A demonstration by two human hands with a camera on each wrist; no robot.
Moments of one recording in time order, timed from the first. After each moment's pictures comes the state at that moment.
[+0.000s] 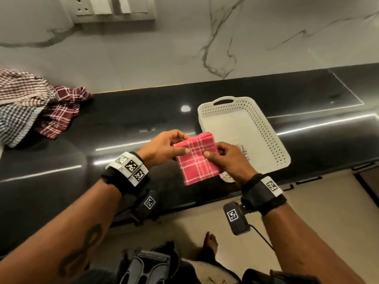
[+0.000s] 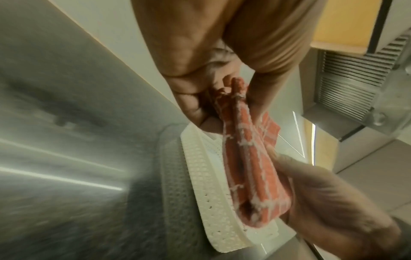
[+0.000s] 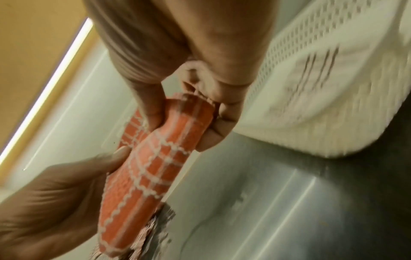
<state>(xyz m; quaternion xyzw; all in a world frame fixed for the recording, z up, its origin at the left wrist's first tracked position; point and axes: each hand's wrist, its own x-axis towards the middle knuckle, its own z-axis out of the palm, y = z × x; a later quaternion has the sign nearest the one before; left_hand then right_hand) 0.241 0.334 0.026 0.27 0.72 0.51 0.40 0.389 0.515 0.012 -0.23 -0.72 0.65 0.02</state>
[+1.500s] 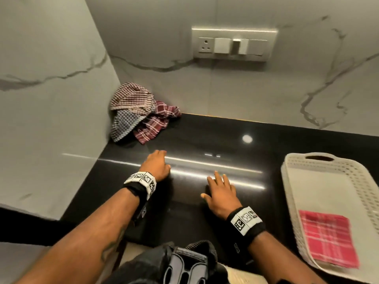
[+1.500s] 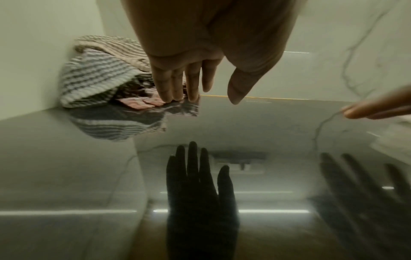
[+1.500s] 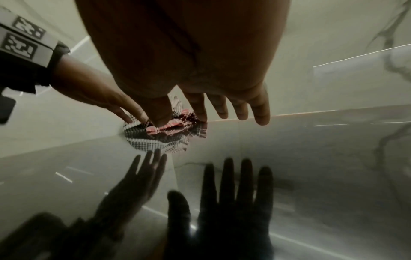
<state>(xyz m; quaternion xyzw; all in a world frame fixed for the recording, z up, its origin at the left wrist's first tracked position) 0.106 0.128 -0.059 0.04 0.98 0.15 0.13 0.228 0.362 -0.077 0.00 -0.97 0.19 -0.17</state>
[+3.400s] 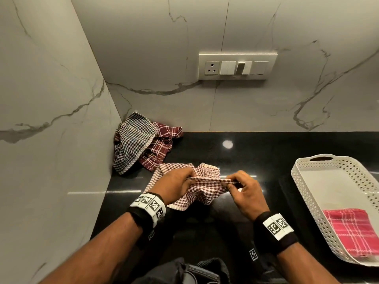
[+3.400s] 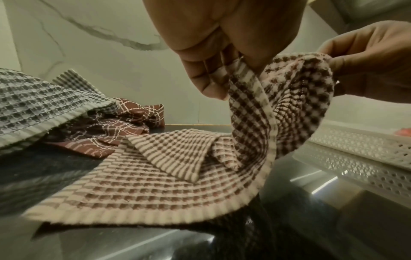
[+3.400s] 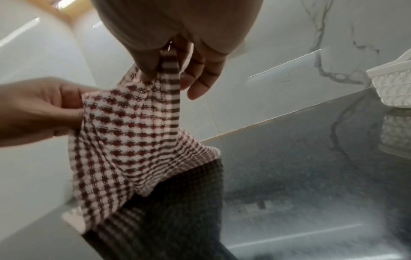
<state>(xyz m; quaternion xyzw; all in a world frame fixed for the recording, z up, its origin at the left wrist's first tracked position) 0.074 0.086 -0.010 0.38 0.88 0.27 0.09 0.196 0.317 -0.018 -0.03 -0.88 0.43 0.20</state>
